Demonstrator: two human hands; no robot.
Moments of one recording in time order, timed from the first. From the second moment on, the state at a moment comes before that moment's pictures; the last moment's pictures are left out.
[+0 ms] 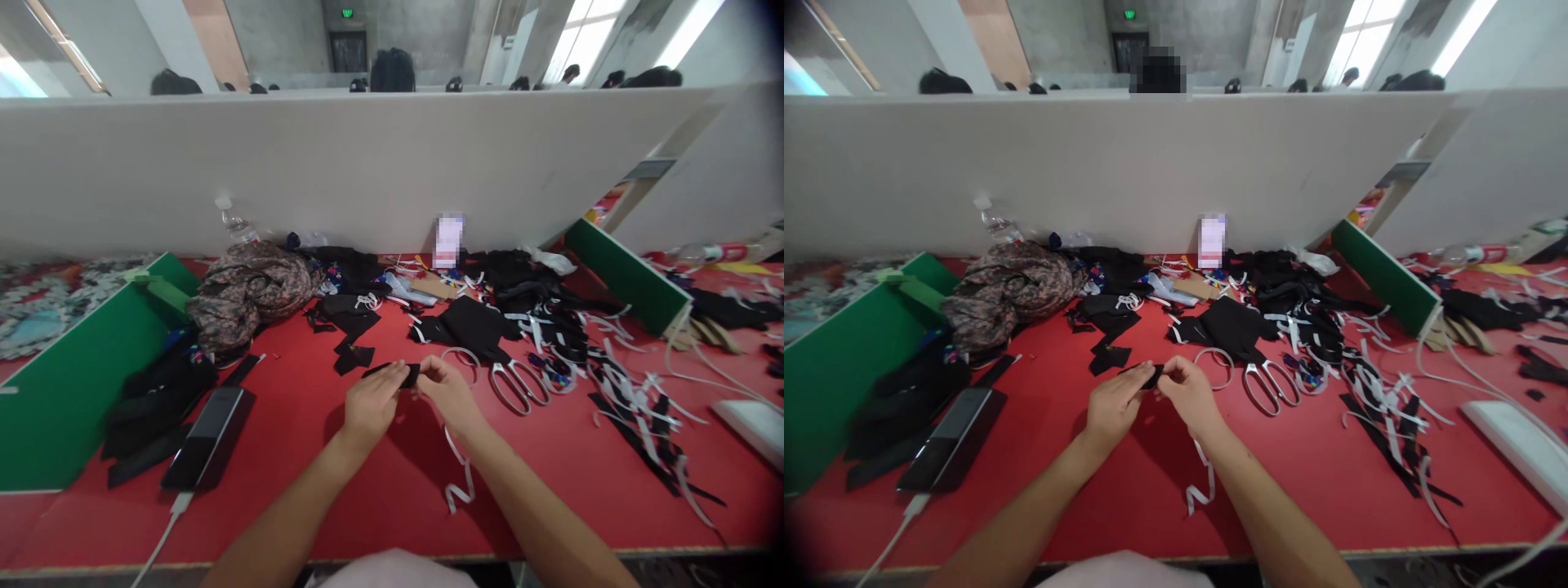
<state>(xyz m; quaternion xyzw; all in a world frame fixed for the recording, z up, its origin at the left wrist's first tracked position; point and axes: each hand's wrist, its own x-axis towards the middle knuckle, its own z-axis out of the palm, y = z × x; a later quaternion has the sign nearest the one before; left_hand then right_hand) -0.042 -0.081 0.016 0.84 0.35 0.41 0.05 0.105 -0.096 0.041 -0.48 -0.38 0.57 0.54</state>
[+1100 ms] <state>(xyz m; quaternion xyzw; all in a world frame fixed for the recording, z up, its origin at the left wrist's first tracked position) -0.036 -0.088 0.027 0.77 0.46 0.40 0.21 0.105 -0.096 0.039 -0.46 -0.40 0.57 0.55</state>
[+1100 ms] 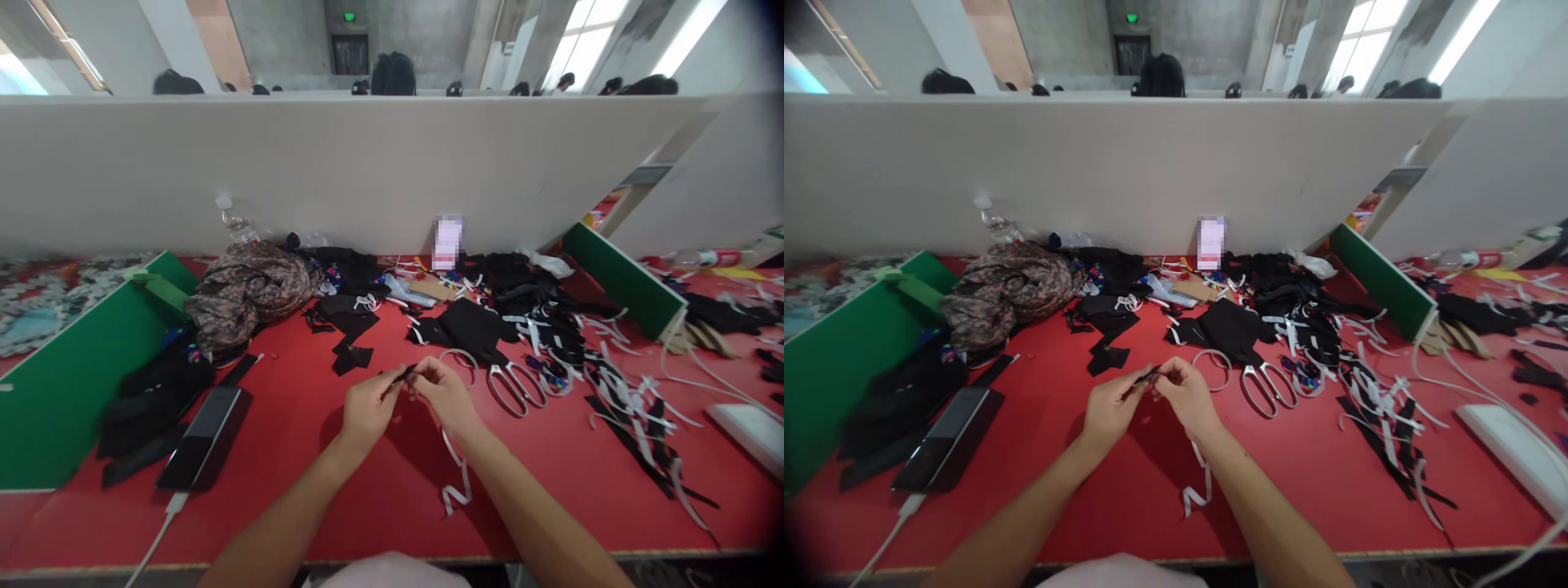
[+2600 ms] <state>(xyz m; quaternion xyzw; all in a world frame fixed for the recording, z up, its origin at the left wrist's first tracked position) -0.036 -0.090 0.033 0.76 0.47 0.39 0.24 0.110 -0.099 0.041 -0.51 -0.50 0.48 0.50</state>
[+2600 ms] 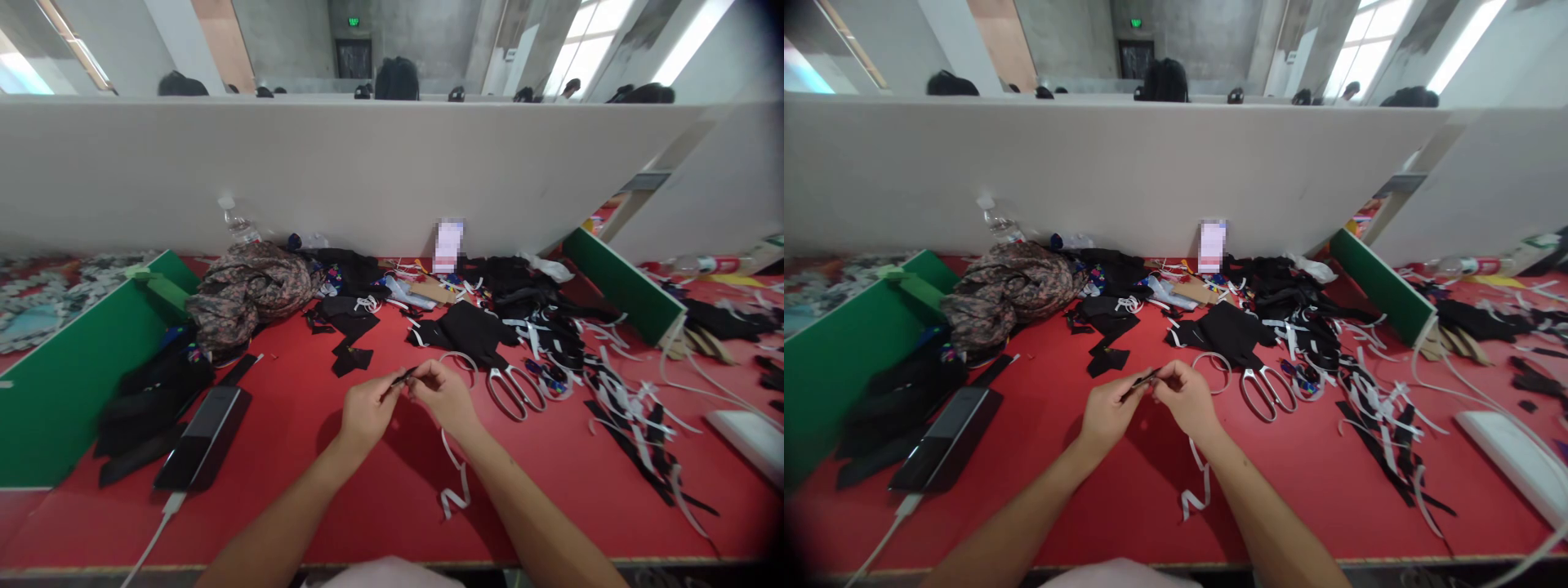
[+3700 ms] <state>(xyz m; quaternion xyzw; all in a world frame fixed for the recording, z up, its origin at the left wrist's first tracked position) -0.038 -0.089 0.023 0.80 0.43 0.40 0.13 0.105 -0.099 0.040 -0.44 -0.41 0.57 0.56</state>
